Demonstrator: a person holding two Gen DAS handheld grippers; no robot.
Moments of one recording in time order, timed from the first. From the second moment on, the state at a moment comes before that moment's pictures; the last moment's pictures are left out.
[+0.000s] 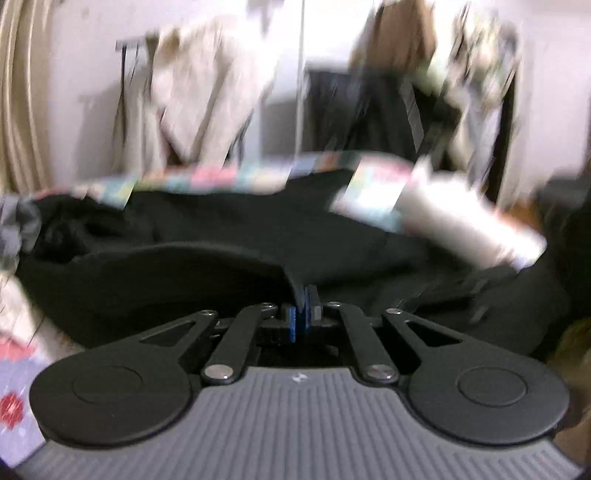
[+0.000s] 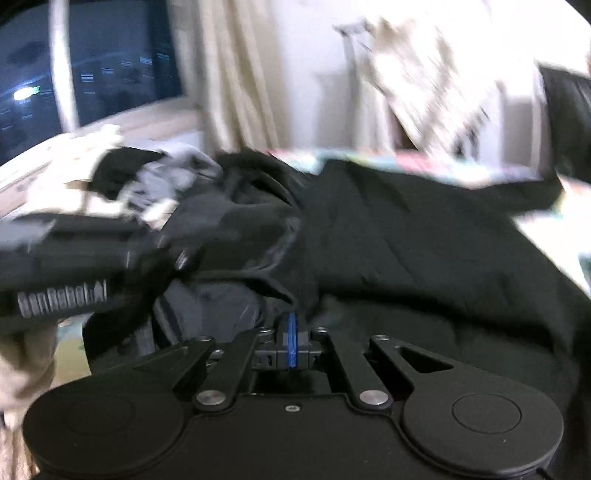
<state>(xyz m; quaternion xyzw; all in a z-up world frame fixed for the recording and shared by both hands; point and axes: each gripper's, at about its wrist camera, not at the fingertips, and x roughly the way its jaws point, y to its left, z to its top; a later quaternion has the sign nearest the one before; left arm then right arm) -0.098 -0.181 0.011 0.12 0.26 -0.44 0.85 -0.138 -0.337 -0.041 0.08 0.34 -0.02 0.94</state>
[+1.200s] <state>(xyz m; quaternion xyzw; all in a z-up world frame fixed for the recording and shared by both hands) 0.039 -0.071 -0.060 -0.24 0.45 -0.24 0.83 -0.149 -0.266 -0.035 -0.03 0.34 0.22 0.92</state>
